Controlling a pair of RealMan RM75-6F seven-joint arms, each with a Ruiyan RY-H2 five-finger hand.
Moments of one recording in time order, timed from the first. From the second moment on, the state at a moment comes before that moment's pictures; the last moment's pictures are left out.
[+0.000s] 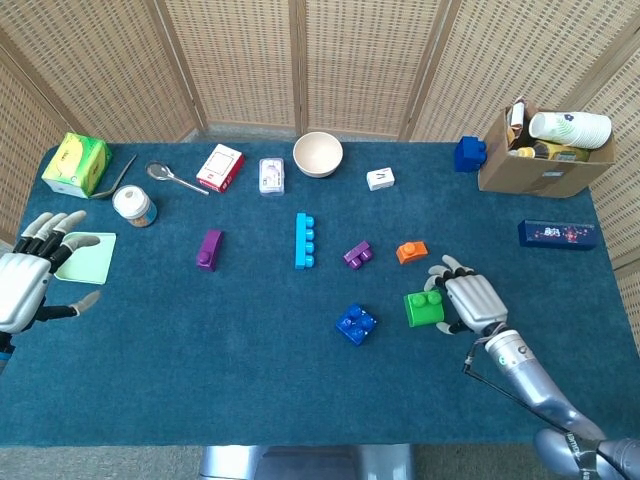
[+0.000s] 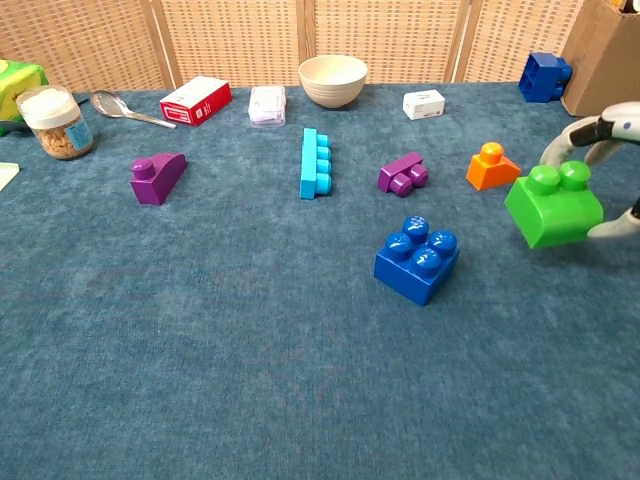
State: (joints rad) left arm -0.33 -0.87 -0.10 -1.75 1.50 1.32 -0.18; right arm 0.57 -1.22 0.10 -1.63 -1.22 0.92 -0.09
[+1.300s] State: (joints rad) left arm -0.29 -0.89 -0.12 -1.87 1.46 1.38 -0.06; right arm 0.82 -1.13 -0.02 -1.39 -1.83 0.92 0.55
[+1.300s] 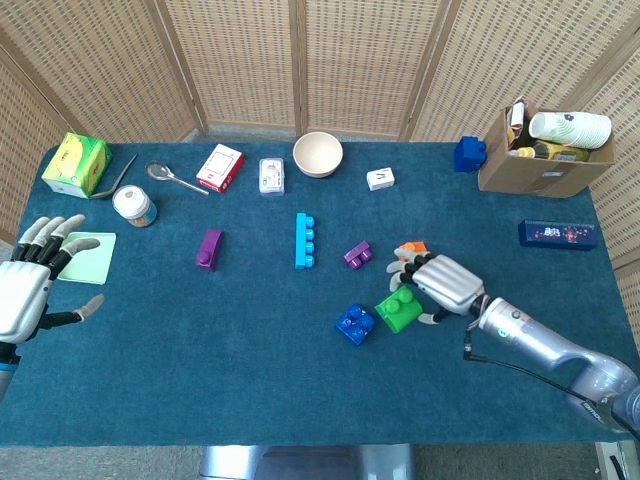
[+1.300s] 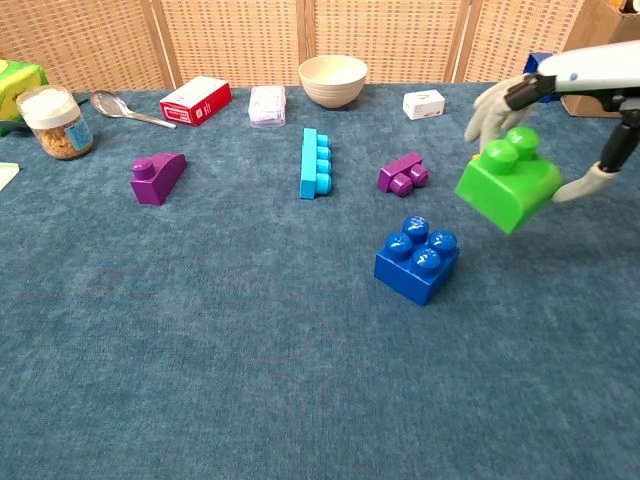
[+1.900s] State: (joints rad) left arm -0.24 -0.91 -0.10 -1.84 1.44 1.40 -0.08; right arm 0.97 -1.20 -0.05 -1.39 -1.88 0.87 0.61
